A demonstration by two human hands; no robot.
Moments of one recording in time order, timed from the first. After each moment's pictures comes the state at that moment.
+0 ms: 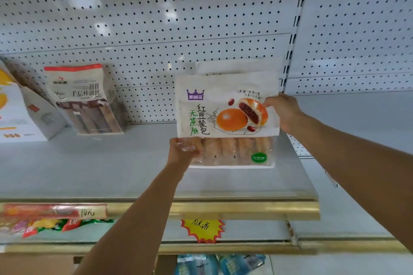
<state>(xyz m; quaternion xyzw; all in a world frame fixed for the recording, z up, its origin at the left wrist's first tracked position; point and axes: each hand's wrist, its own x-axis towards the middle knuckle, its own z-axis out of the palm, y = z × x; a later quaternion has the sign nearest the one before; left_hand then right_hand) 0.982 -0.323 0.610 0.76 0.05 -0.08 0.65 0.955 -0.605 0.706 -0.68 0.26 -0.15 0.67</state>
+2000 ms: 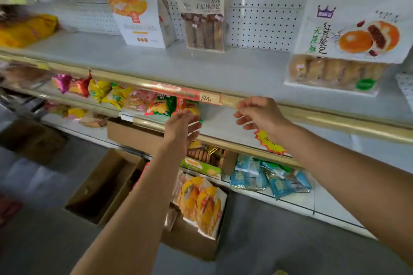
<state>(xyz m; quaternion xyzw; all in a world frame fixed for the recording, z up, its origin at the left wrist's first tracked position) 0.729 -0.038 0.631 0.60 0.26 -0.01 0.76 0.749 -0.236 0.660 -0.77 0.06 0.09 0.63</state>
